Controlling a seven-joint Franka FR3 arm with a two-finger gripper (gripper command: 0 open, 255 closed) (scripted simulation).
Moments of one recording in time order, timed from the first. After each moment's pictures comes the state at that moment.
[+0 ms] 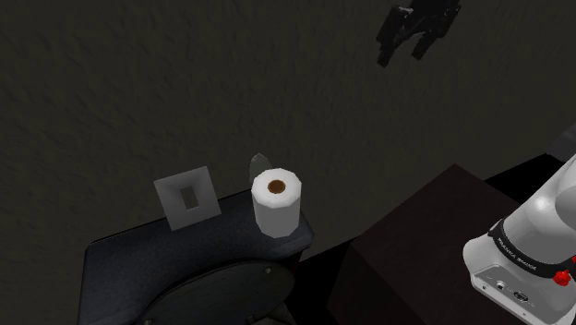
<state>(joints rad) 0.03 -0.76 0.18 -2.46 0.11 1.91 0.30</state>
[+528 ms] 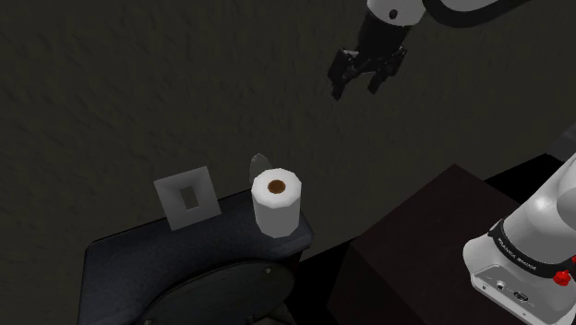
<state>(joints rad) 0.06 -0.59 0.32 -2.50 0.18 2.16 0.46</state>
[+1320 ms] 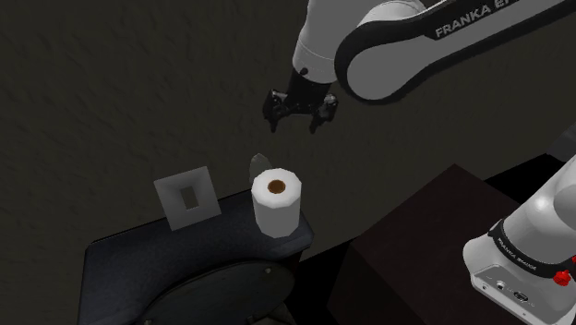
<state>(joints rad) 0.01 -0.20 0.55 -2.39 0.09 2.50 0.94</state>
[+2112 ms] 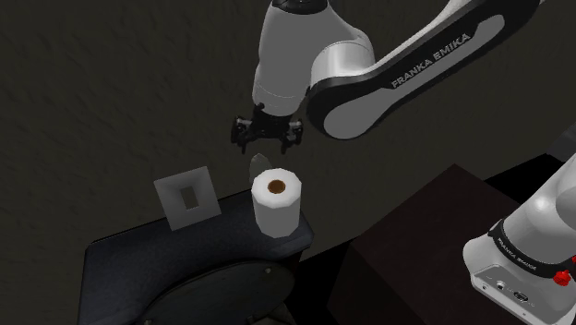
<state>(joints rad) 0.05 0.08 0.62 -2.23 -0.30 2.55 1.34</state>
